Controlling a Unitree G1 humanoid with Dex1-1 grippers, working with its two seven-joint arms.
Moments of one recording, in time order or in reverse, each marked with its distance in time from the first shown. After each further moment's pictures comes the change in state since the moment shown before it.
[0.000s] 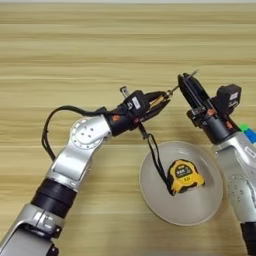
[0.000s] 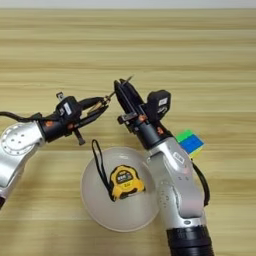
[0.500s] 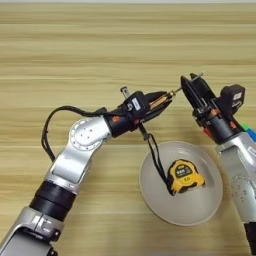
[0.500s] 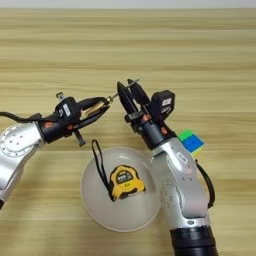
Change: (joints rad) left arm 0.020 0.003 -0.001 -0.045 -0.009 0.003 -0.012; right arm 0.003 -0.022 -0.009 0.005 -0.003 0.000 -0.025
